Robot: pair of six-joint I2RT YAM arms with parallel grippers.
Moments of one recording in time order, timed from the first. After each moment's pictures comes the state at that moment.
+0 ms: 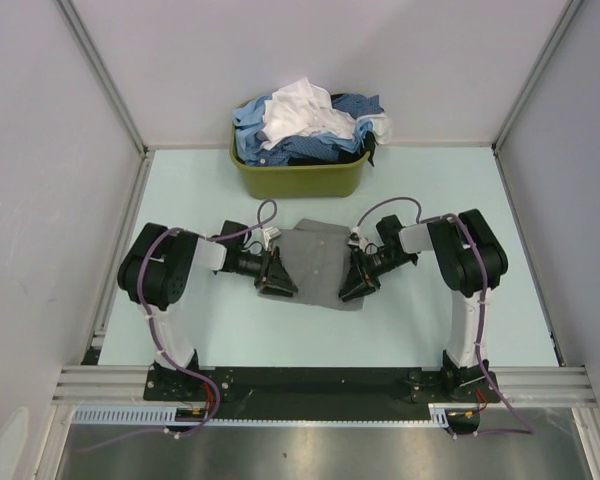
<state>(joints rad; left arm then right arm) -0.28 1.91 0.78 -0.02 1.16 -0.33 0.33 2.03 0.99 -0.40 -1.12 0.23</state>
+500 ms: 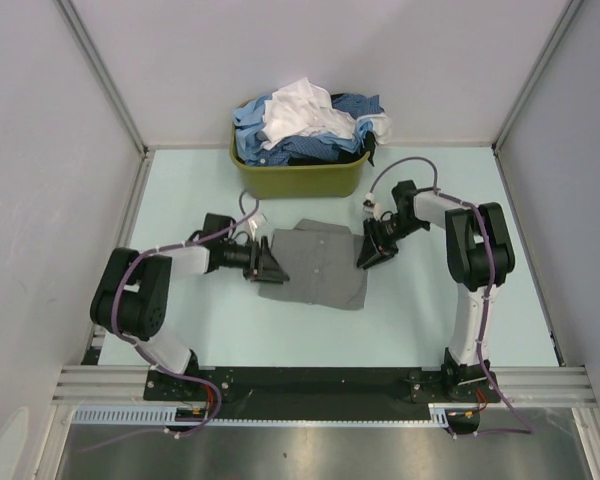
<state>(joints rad) -0.24 1.65 0.68 -0.04 1.08 -0.36 0.21 2.07 1.33 -0.80 -0.85 -0.07</state>
